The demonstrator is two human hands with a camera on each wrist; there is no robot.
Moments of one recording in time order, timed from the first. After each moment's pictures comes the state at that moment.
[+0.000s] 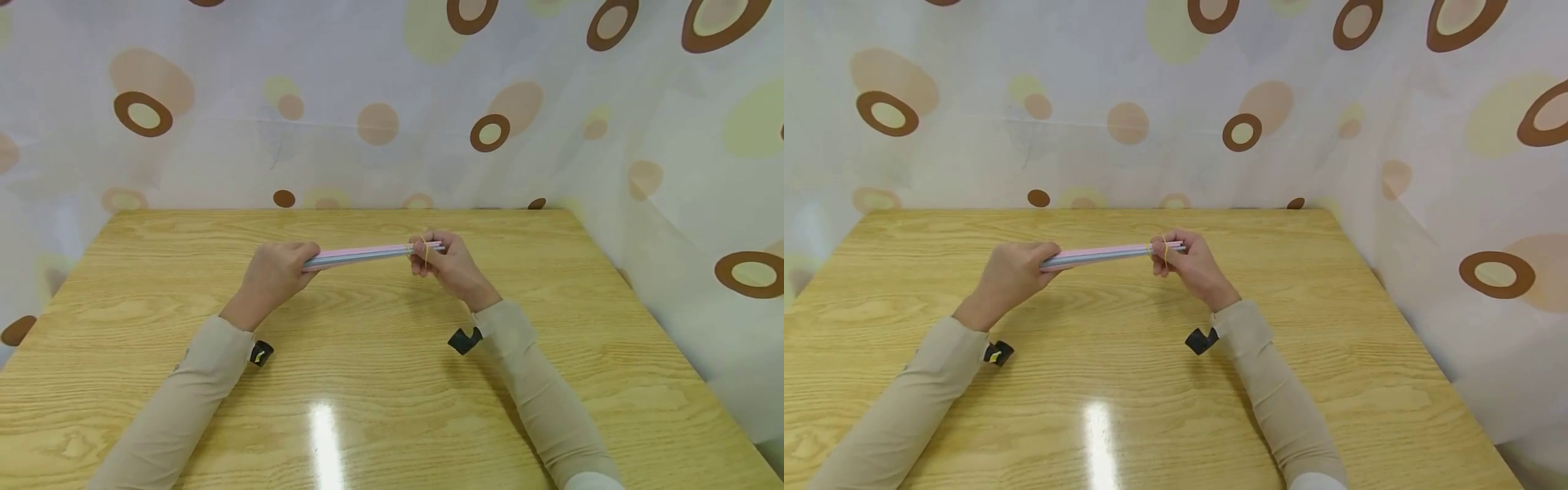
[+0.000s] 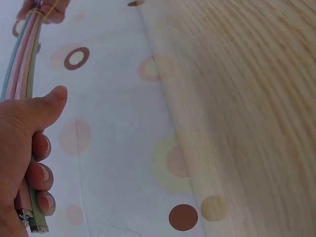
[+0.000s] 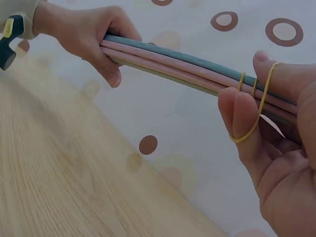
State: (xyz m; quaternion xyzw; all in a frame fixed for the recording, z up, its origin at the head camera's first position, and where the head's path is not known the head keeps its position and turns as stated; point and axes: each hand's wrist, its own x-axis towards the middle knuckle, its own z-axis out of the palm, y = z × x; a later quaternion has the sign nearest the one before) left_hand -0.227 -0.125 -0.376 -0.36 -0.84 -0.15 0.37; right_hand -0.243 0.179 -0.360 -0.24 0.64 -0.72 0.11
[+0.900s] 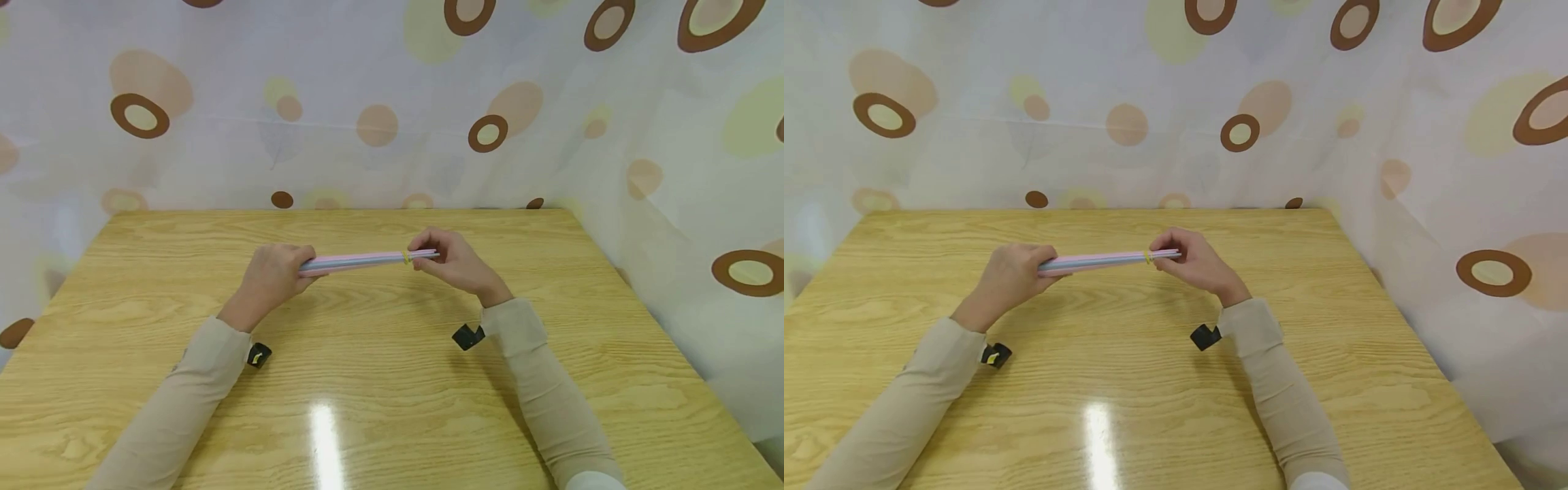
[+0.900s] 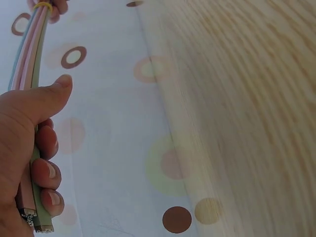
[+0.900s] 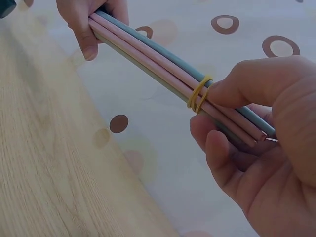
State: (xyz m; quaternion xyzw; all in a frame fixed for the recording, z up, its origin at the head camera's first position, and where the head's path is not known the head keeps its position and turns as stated) left_hand -0.226 -0.129 -0.377 -0.33 -0.88 -0.15 0.29; right_hand -0.246 0.193 -0.347 -0.32 0.78 -0.53 0.10
